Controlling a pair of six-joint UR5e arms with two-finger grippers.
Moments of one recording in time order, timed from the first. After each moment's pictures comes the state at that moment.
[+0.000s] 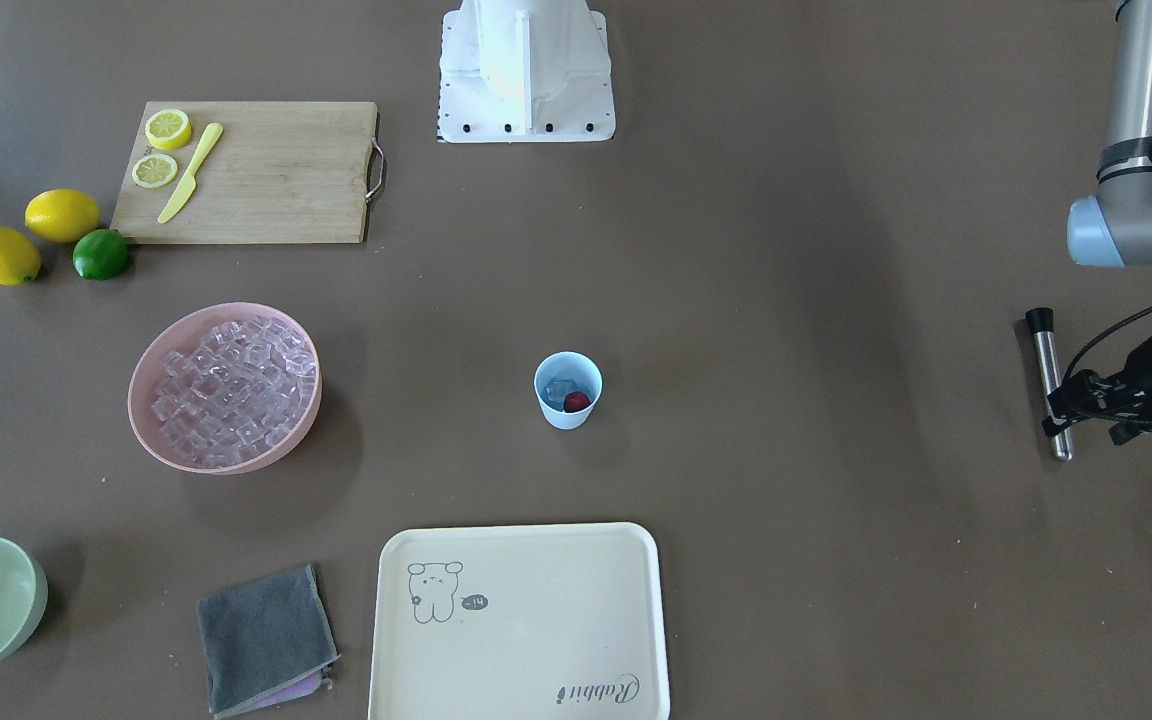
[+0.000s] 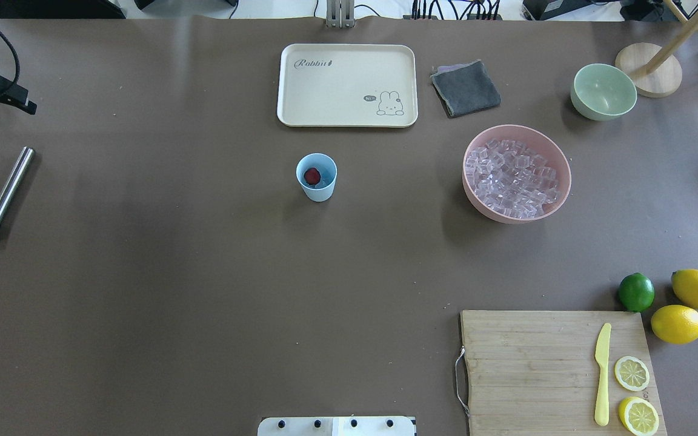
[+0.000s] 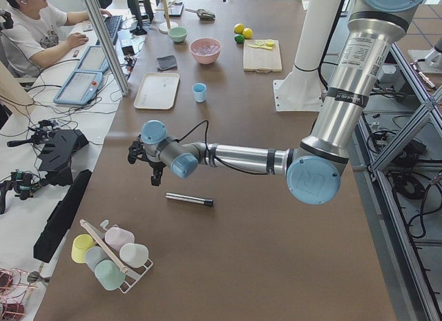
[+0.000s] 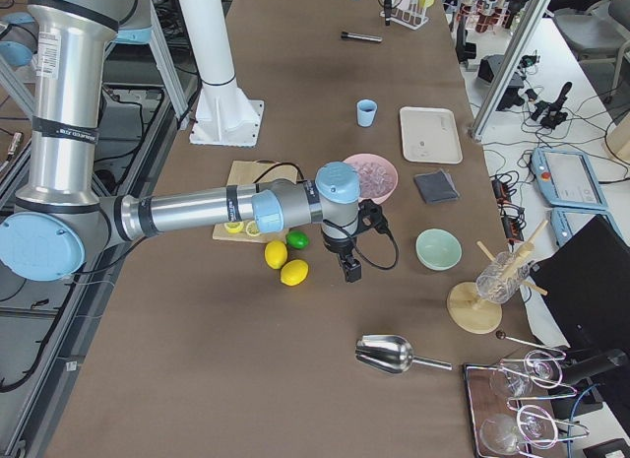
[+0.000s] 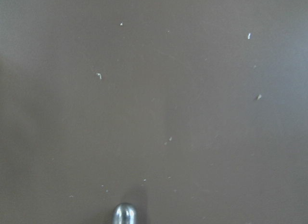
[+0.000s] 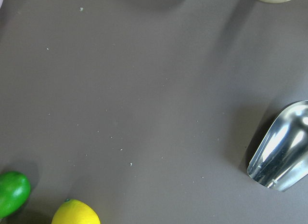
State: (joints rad) left arm -1.29 -1.90 -1.35 -2.03 -2.37 -0.56; right arm 1.41 -1.73 1.89 -1.47 2.29 -0.21
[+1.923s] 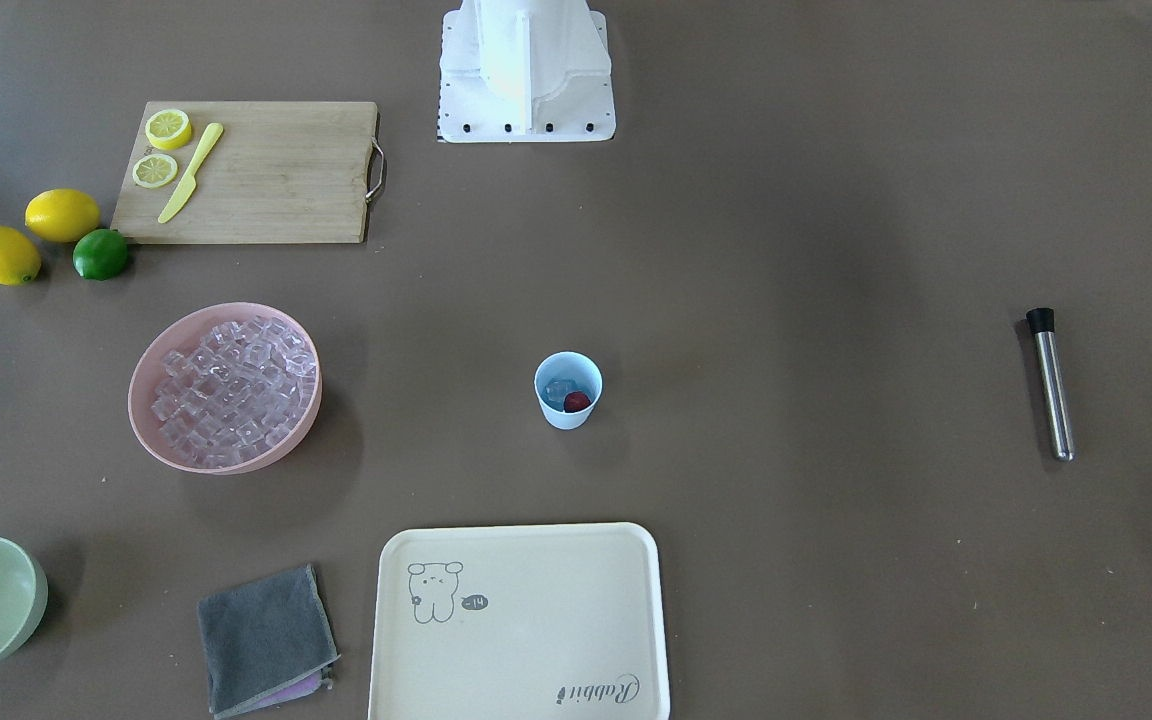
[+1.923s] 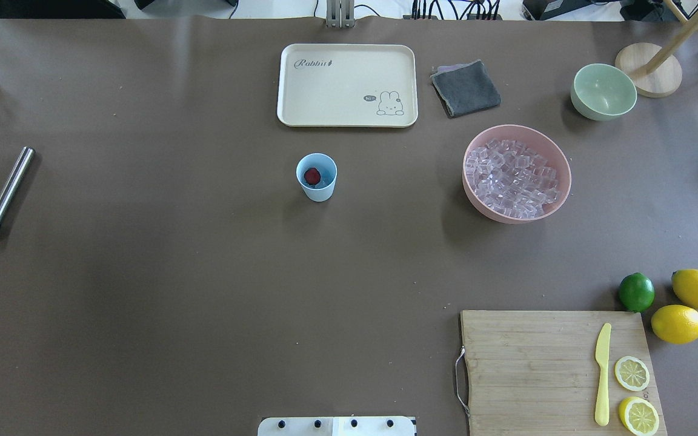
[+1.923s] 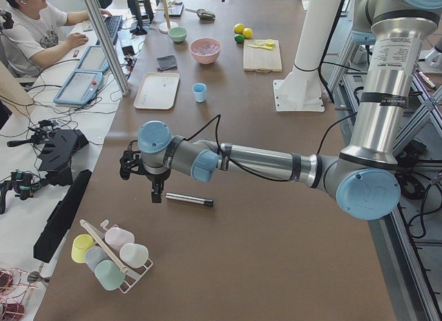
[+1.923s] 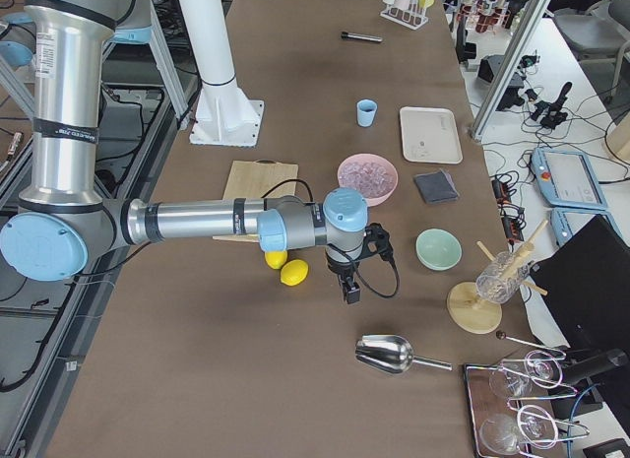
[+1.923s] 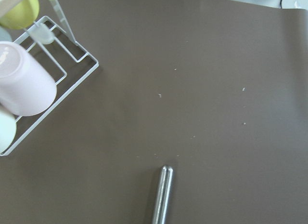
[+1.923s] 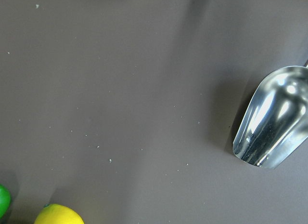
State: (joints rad) left arm -1.52 -1.70 -1.54 -1.81 -2.40 -0.33; right arm 1.47 -1.70 1.77 -1.47 2.34 -0.17
